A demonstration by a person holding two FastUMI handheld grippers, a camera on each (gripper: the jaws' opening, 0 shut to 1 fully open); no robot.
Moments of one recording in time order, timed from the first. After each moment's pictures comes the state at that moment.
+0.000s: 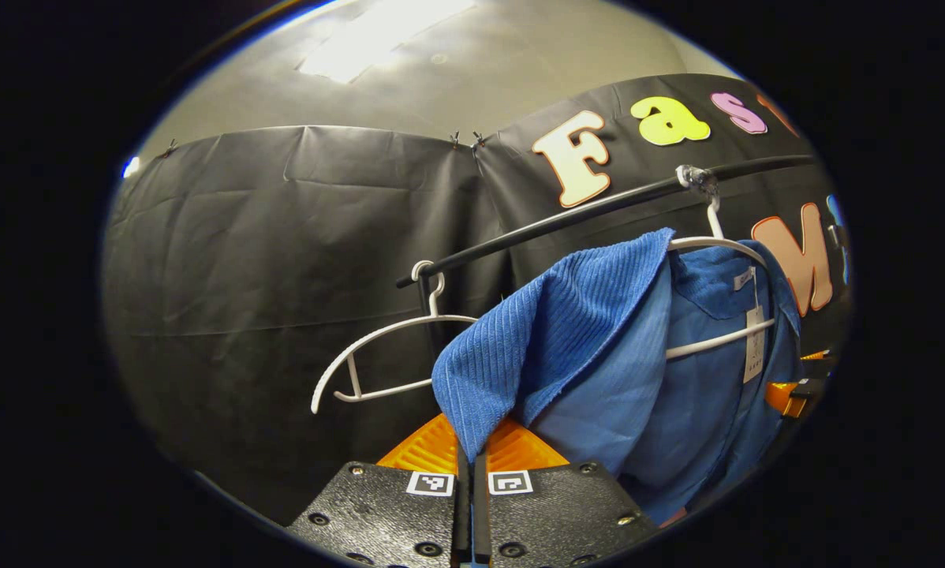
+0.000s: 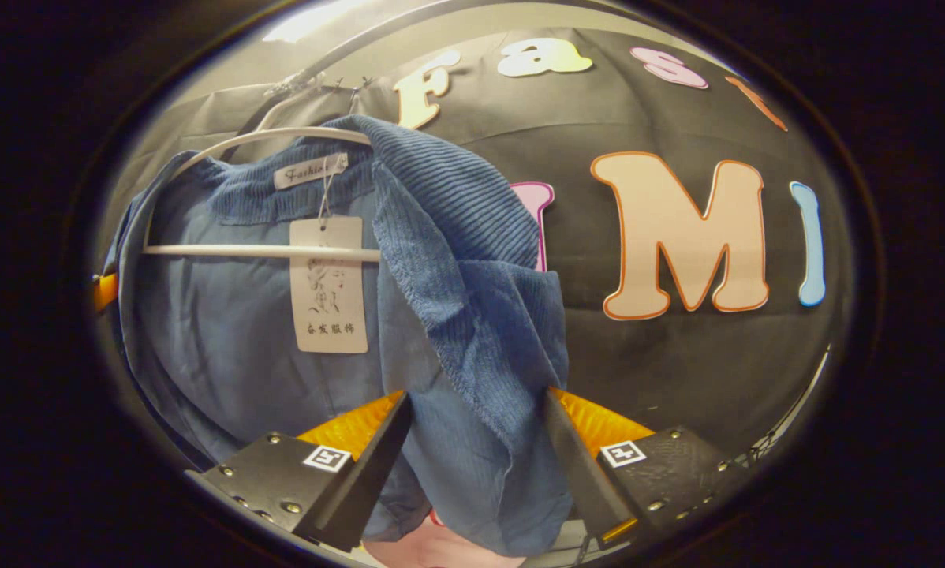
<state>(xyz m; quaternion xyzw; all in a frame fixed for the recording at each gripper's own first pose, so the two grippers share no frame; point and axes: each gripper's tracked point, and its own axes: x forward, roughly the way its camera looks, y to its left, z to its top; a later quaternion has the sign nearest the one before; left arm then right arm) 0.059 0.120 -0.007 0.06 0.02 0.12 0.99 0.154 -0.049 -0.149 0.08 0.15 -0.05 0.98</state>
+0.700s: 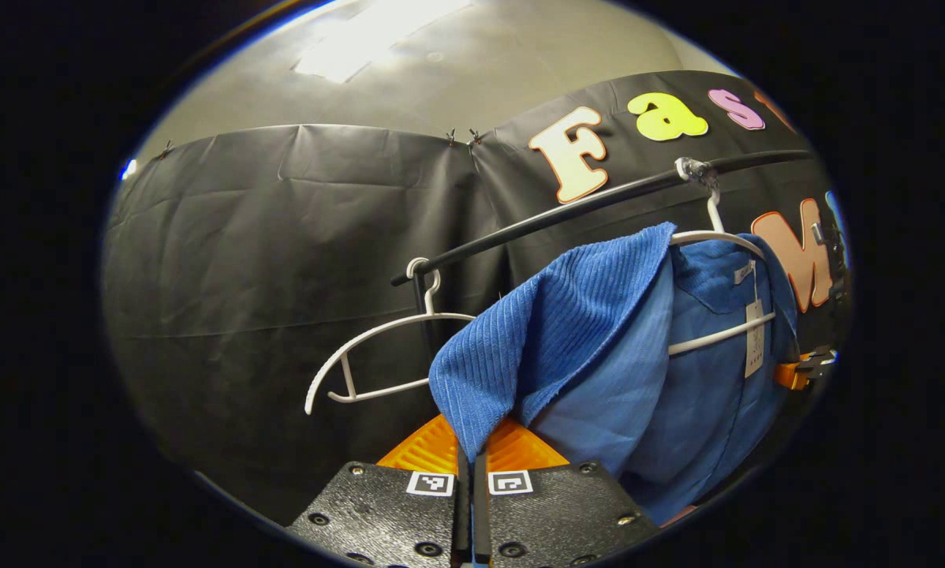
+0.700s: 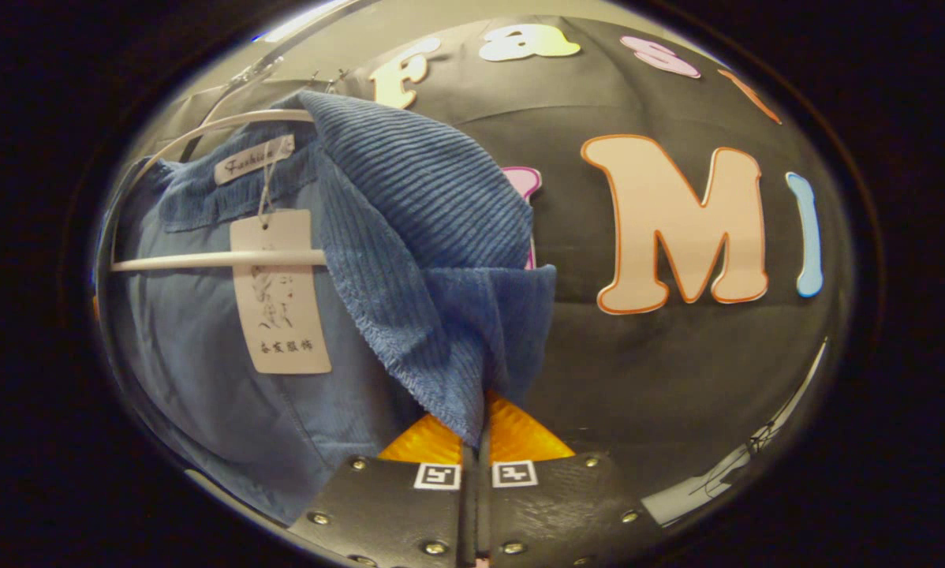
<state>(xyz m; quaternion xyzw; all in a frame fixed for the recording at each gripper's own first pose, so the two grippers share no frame) 0.067 0.120 -0.009 0.06 0.03 0.11 0.99 0.176 -0.067 -0.150 0.09 0.17 -0.10 0.98</state>
